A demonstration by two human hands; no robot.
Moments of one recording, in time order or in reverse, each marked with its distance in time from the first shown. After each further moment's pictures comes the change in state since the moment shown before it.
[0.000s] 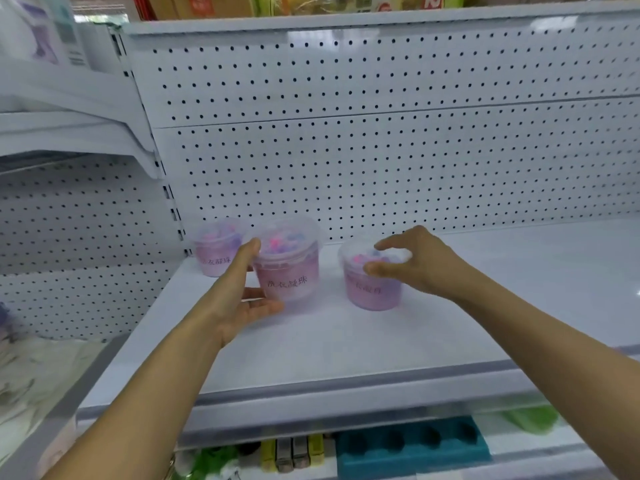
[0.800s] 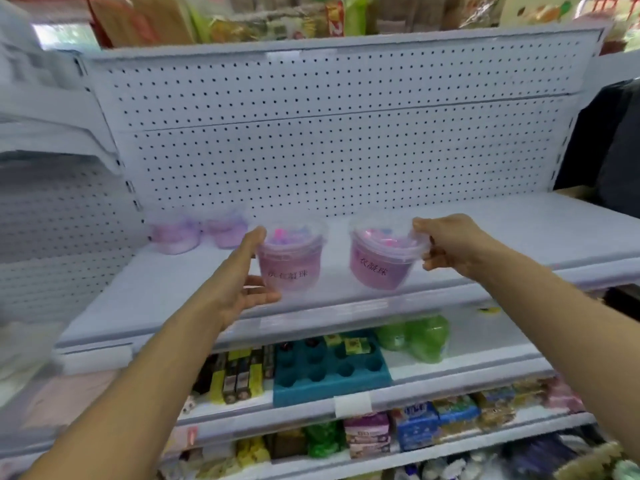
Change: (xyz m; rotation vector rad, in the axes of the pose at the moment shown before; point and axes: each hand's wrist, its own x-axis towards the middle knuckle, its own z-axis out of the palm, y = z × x) left_hand -0.137 -0.027 0.110 0.137 -0.110 0.045; right_hand -0.155 0.064 -0.125 0.691 0.219 0.437
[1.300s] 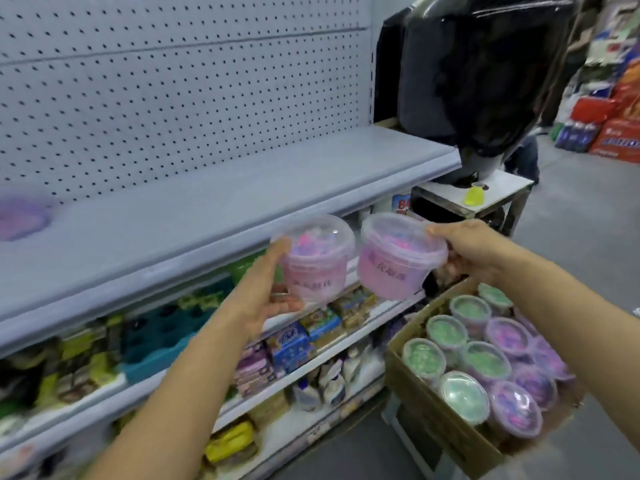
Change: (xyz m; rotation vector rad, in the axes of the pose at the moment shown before) left_hand -0.086 -0.095 0.248 0.110 -0.439 -0.135; right_hand -0.137 0.130 -0.245 0.061 0.301 0.213
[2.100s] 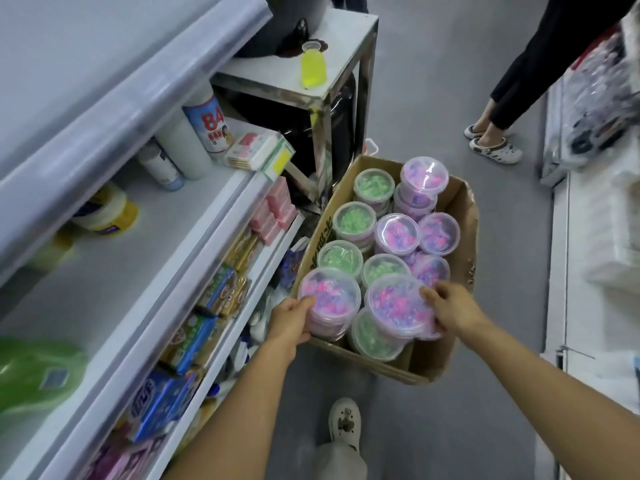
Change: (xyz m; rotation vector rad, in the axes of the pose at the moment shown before) left_hand 0.230 -0.244 0.244 0.345 -0.328 -0.552; right_hand 0.074 0.319 -0.134 -0.327 0.489 0.574
